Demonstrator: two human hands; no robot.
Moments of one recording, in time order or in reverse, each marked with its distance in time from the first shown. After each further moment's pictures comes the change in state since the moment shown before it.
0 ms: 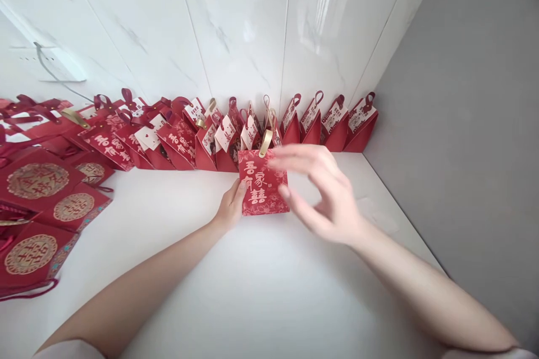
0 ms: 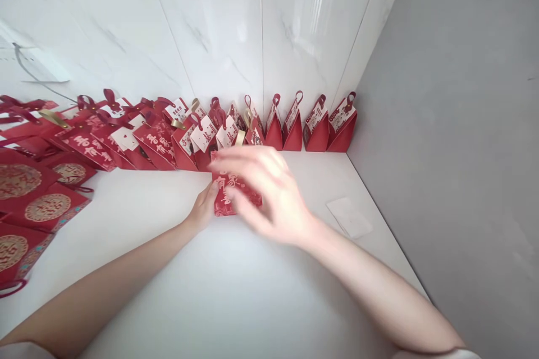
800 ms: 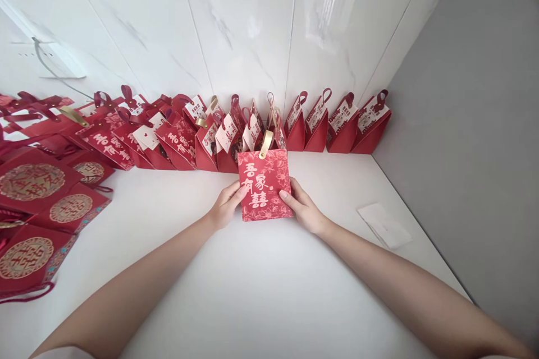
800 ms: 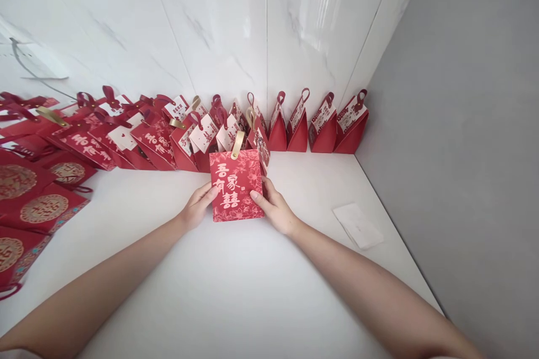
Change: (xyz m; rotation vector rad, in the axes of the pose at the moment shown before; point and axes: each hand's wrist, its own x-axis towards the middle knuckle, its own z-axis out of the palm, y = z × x) left_hand 0.016 -0.009 -0.024 -0.169 -0.298 0.044; right_hand -0.053 0.110 0.073 0.749 -0.049 0.646
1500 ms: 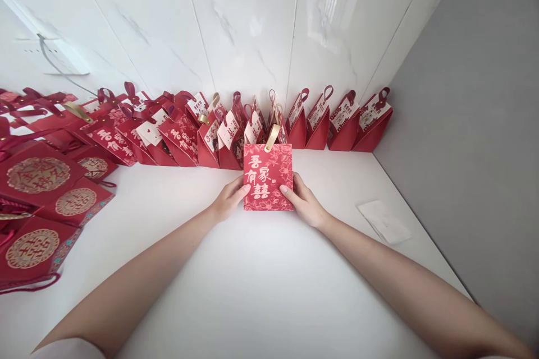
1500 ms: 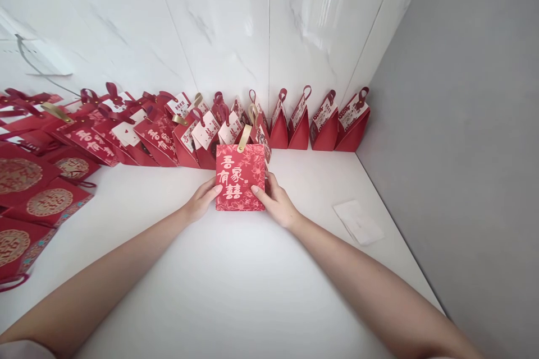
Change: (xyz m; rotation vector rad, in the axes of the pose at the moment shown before) left_hand 0.006 -0.015 -0.006 -0.017 -0.054 -0.015; right_hand 0.001 -0.002 -0.004 -0.122 0.046 0.009
